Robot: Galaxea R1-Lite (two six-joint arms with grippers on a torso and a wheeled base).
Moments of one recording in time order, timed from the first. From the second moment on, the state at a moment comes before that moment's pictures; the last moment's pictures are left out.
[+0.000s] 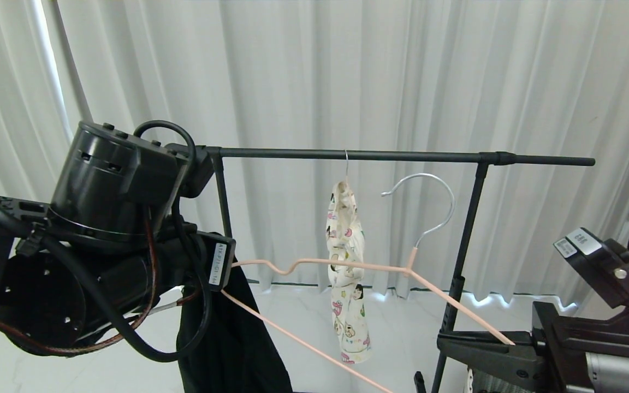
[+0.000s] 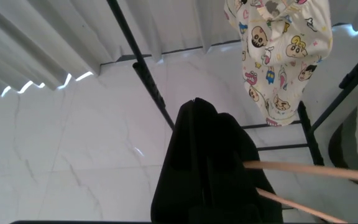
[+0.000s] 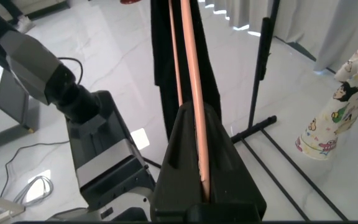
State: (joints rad) left arm -0.68 1.46 -1.01 0.20 0.54 -0.13; right arm 0.88 1.26 -0.47 -0.54 0.35 0.28
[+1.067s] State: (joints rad) left arm -0.74 1.45 -1.04 0.20 0.56 -0.13; right arm 0.91 1.33 -0.55 -0.54 0.36 0.28
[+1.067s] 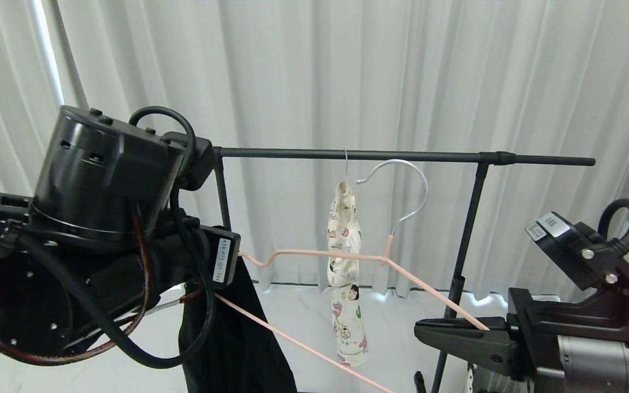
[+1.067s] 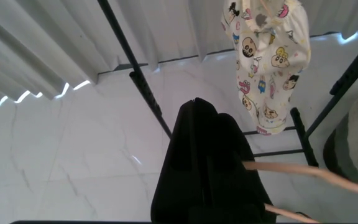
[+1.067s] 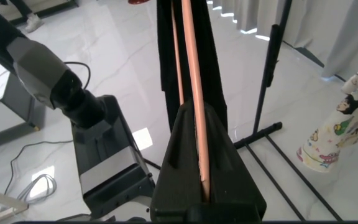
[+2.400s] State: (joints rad) left arm -0.90 1.41 -1.10 0.20 0.51 -0.12; right arm 0.93 1.34 -0.58 -0.48 0.36 0.28
